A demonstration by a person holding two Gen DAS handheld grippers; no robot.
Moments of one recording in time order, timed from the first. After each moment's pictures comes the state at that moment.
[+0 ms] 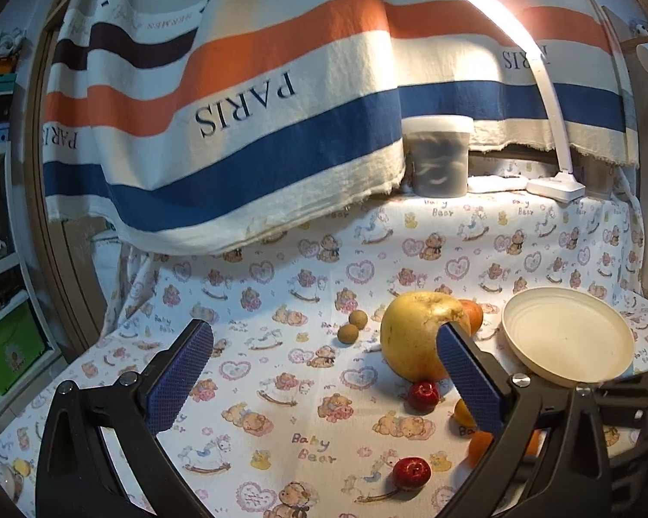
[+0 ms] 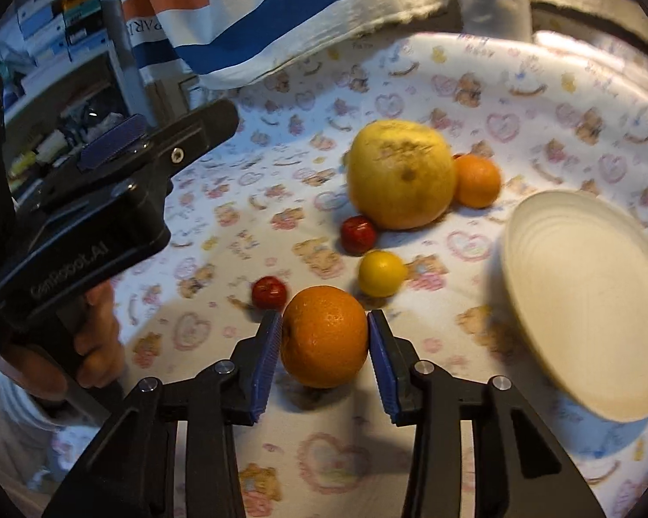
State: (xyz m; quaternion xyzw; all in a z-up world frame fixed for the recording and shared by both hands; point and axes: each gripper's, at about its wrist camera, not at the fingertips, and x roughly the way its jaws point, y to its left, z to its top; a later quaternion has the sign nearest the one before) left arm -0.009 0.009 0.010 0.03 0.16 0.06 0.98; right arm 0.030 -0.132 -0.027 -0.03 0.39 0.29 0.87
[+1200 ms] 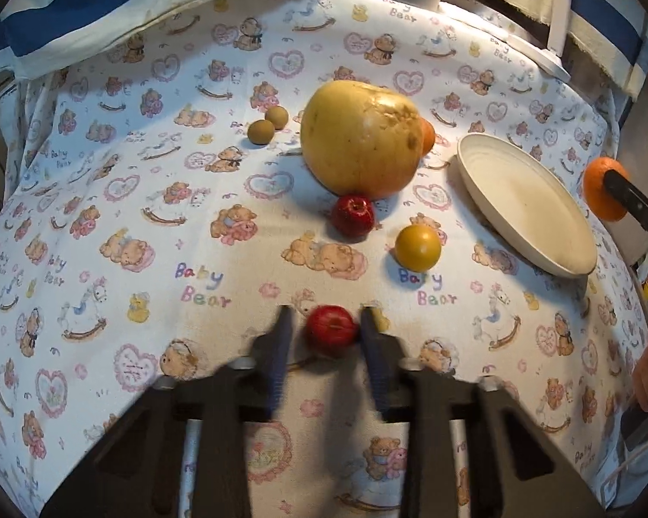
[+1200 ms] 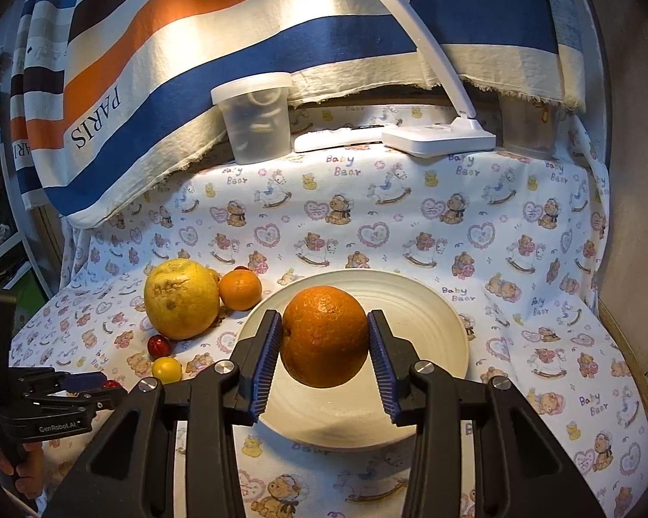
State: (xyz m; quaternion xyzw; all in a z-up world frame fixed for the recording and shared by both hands) left arm 0.023 -0.004 -0.047 -0.04 0.46 -0.05 0.89; right arm 0.029 -0.256 0.022 0.03 0.26 0.07 0.96
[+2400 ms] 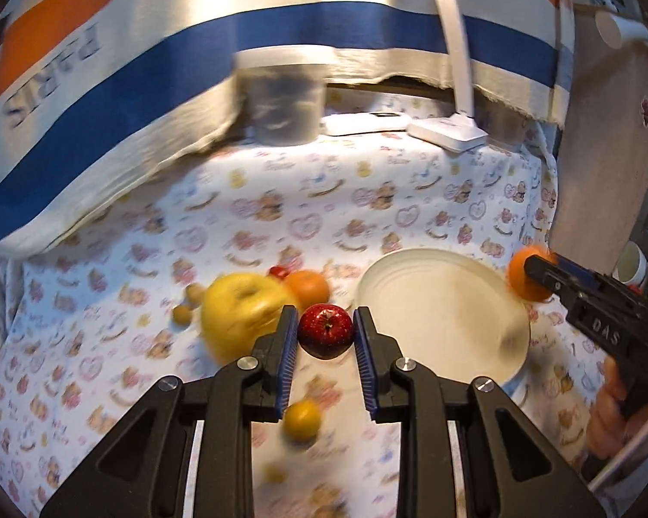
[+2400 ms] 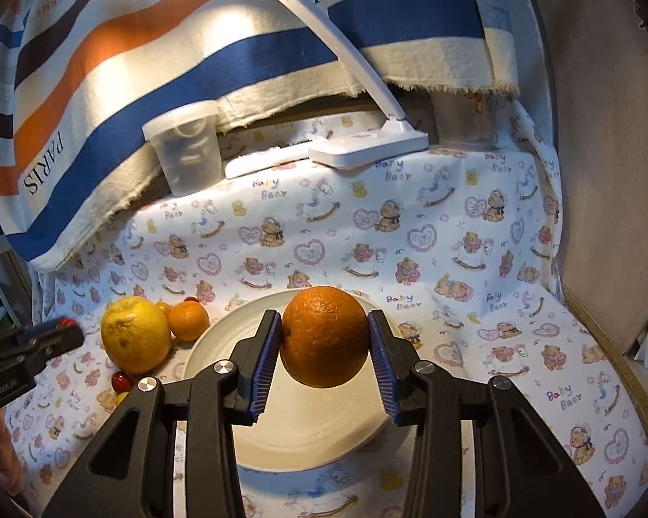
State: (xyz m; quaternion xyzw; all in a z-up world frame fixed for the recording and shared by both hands) left arm 0.056 -0.087 0.035 0.04 0.31 -0.12 0.94; right arm 0.037 -0.297 0.026 0.08 0.25 0.00 0.97
